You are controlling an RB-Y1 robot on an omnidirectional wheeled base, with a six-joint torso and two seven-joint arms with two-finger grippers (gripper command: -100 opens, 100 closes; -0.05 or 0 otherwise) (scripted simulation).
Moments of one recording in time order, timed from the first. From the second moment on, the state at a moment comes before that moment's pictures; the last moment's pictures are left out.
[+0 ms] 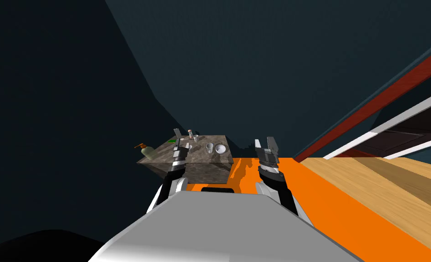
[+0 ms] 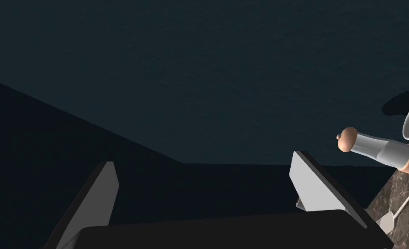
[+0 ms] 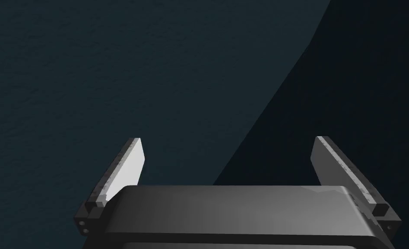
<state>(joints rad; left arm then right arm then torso) 0.51 -0.01 -0.01 -2.21 0.07 -0.38 0.10 0.54 -0.05 -0.02 -2.29 0.01 -0.60 0.05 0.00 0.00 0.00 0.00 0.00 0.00</state>
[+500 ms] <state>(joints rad) 0.46 0.10 0.03 -2.24 0.11 -0.29 0.21 0.54 -0.05 -0.02 -2.29 0.01 -0.60 0.05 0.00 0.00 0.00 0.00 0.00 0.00</state>
